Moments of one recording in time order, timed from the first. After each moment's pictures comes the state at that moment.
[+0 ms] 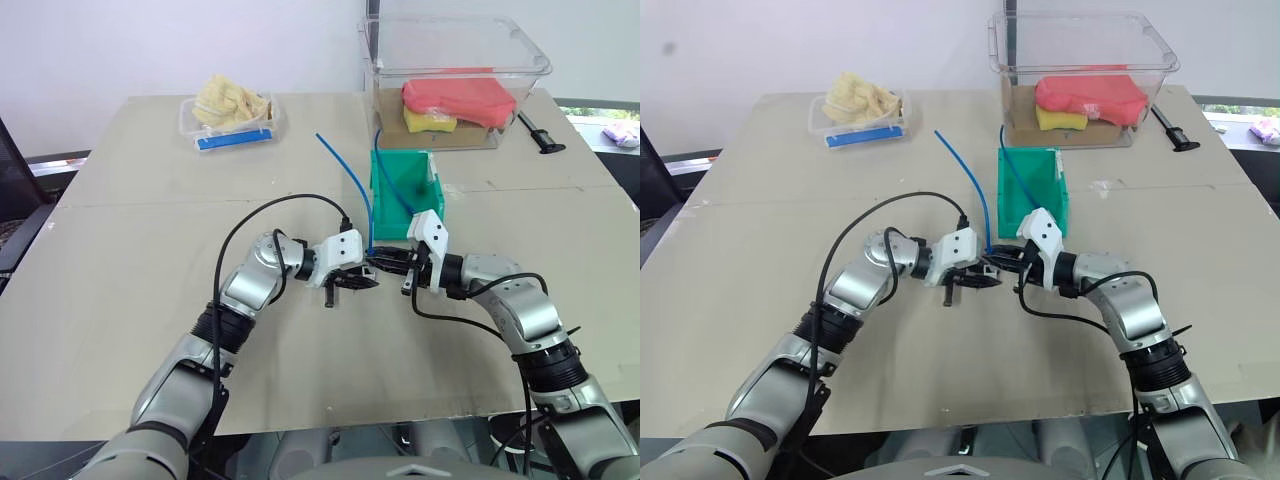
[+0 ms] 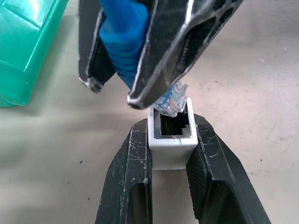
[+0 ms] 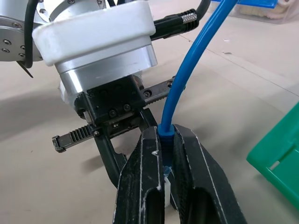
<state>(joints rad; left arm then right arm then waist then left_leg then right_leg) -0.62 0.44 -0.37 0.27 -0.02 0.18 -1.20 -0.42 -0.35 0.22 -0.08 0.32 0.43 0.86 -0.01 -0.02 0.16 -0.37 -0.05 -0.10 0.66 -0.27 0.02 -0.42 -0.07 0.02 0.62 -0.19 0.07</state>
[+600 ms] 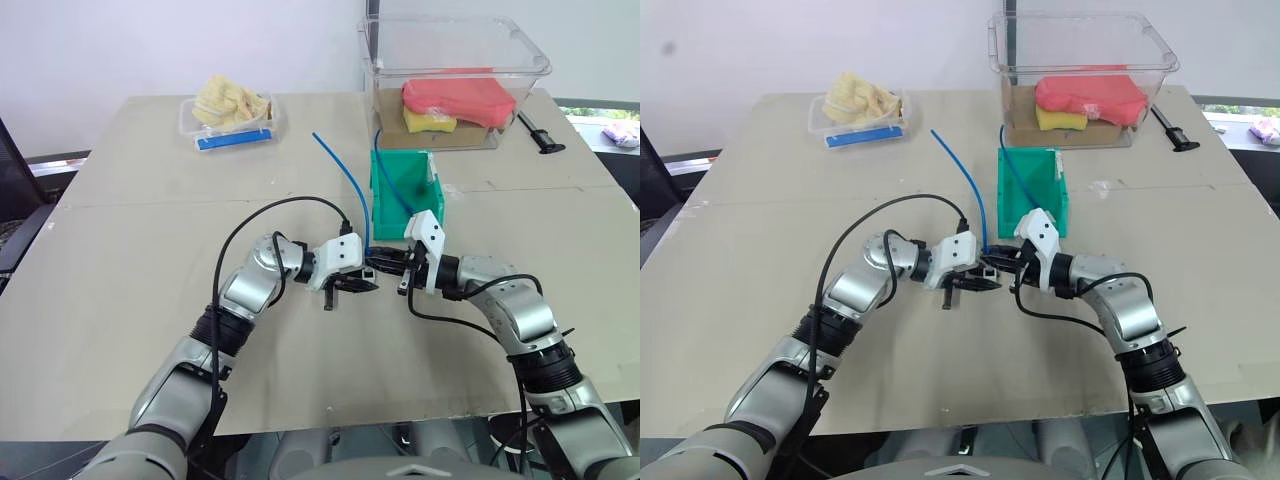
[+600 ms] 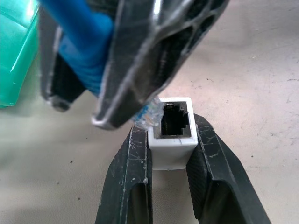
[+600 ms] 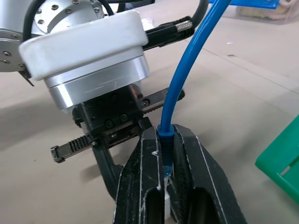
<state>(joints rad) -0.61 0.44 -0.37 0.26 -0.02 0.17 -1.21 -0.41 -0.34 0.22 -0.09 0.33 0.43 0.86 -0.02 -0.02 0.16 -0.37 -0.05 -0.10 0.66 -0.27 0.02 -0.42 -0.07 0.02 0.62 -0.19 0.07</state>
